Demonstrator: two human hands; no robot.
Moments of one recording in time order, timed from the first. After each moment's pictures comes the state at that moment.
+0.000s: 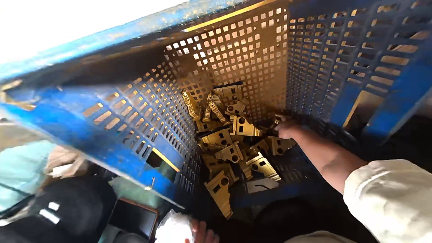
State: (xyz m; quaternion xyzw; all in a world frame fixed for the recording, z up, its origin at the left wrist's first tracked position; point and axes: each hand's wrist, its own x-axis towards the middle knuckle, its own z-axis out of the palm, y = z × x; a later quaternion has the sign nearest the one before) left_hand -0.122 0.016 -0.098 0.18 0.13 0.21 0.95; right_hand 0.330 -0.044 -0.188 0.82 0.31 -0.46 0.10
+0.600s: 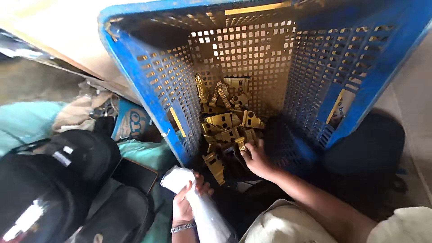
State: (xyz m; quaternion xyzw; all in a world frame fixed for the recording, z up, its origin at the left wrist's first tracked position) left_hand -0.115 0.014 -0.104 0.19 0.20 0.26 0.92; right_hand 0.132 -0.082 -0.085 0.80 0.33 -0.39 -0.31
